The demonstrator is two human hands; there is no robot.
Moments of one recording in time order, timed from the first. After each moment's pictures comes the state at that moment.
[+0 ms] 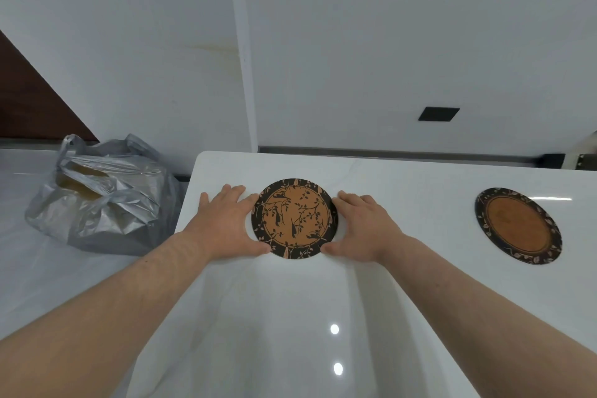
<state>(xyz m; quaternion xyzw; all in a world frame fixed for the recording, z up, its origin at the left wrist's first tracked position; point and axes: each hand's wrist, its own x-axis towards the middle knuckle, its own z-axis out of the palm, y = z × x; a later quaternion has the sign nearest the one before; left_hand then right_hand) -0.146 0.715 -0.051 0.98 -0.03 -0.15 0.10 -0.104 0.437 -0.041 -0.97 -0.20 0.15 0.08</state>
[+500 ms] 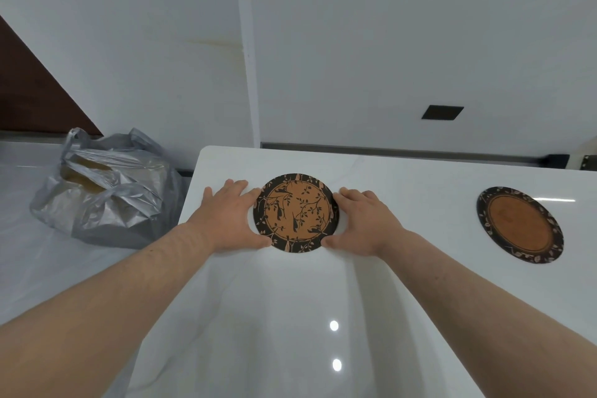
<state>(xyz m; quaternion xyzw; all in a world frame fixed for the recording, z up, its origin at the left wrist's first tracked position) -0.144 0.715 -0.053 0.98 -0.03 -0.15 0.11 -0.101 0.437 -0.042 -0.96 -0.20 0.14 0.09</state>
